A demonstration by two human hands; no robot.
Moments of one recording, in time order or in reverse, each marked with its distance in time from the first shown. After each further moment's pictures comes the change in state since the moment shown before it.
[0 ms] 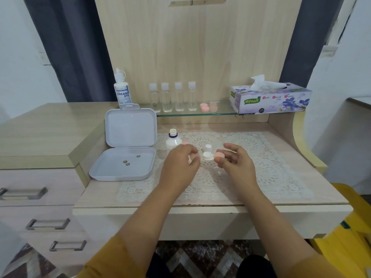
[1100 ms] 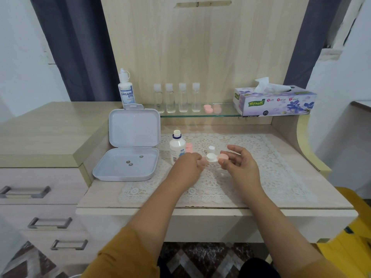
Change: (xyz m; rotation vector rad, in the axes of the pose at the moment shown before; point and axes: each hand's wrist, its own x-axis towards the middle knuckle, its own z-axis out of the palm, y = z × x) left_hand 0.013 -0.002 0.007 0.082 -0.298 -0.152; right_hand 0.003 0.002 0.000 -0.022 0.008 -0.006
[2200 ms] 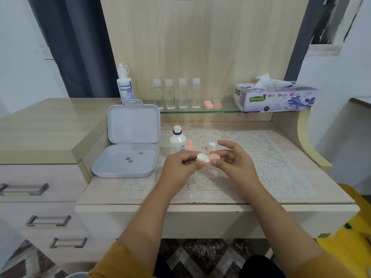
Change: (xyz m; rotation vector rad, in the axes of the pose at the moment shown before) left_hand -0.026 -0.017 -0.006 -0.735 0.106 0.080; right_hand -0.007 -0.008 0.007 0.070 -0.199 -0.029
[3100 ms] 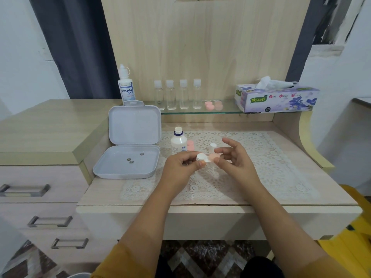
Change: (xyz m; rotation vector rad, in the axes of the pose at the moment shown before) left_hand 0.001 0.000 0.000 -0.001 0.012 -0.002; right_hand 0.000 0.004 -0.002 -0.113 -0.007 -0.065
